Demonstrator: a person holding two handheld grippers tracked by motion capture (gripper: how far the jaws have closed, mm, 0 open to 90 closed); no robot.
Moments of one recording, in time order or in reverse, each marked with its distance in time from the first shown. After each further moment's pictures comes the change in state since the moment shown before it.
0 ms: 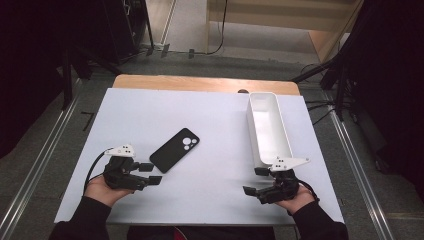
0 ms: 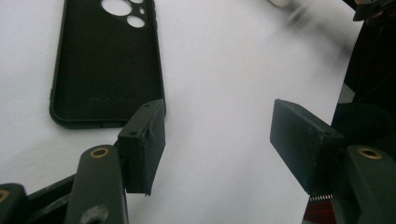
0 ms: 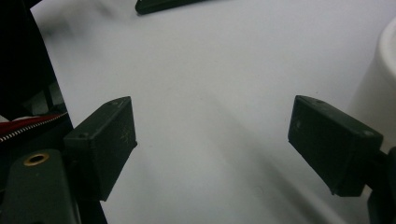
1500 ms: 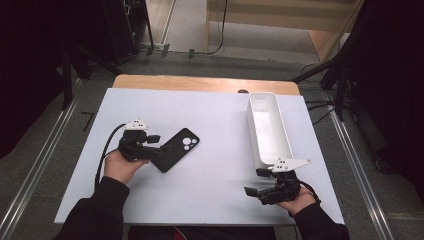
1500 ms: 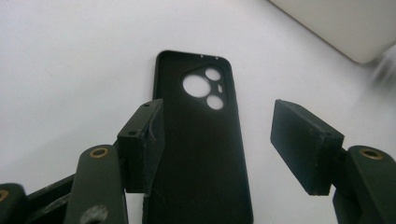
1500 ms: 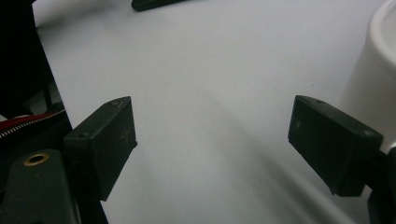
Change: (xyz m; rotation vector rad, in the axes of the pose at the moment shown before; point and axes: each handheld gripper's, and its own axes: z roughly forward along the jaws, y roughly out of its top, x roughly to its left) left arm 0.032 0.057 0.032 -0.086 0.200 0.019; right arm 0.000 -0.004 -0.002 0.003 -0.011 0.014
